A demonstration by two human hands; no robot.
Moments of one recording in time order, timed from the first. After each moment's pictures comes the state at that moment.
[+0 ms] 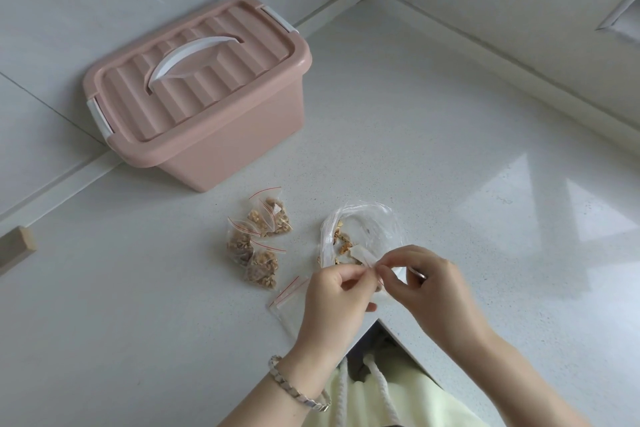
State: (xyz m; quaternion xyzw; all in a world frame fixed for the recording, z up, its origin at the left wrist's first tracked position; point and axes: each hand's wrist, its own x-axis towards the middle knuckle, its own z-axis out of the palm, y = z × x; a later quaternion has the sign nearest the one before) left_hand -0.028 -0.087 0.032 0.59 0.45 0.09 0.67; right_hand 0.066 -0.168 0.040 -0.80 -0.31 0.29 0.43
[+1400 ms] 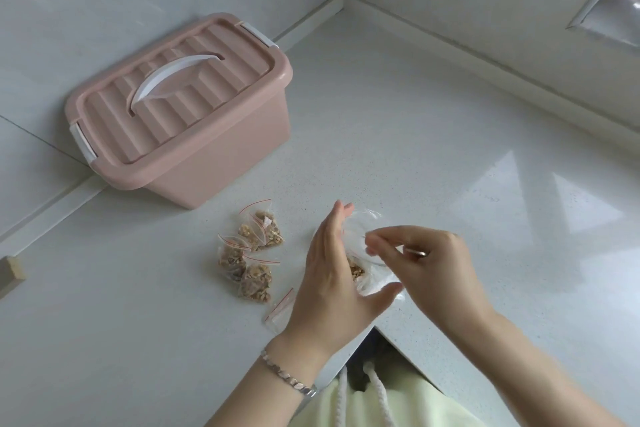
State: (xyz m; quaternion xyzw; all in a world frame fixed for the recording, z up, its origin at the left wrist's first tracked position) left_hand -0.014 -0.069 0.022 0.87 0.21 0.19 0.40; right_hand 0.080 -0.153 0.071 -0.79 -0.26 0.24 0.49
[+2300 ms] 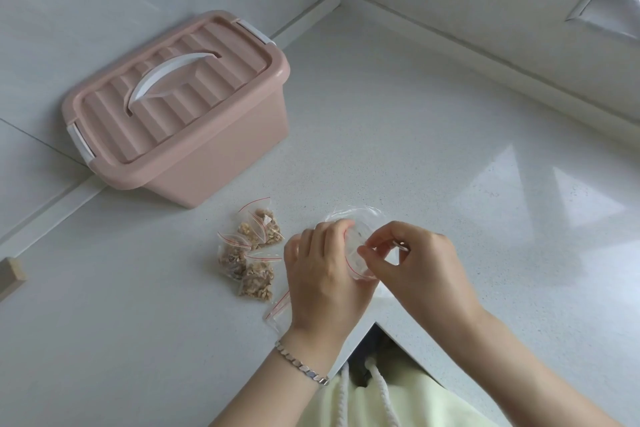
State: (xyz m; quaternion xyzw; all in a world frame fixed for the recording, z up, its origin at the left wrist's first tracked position) left_hand -0.009 -0.069 0.011 0.90 0.29 0.27 0.17; right_hand 0.074 -0.151 0.061 -0.85 -0.32 0.21 0.37
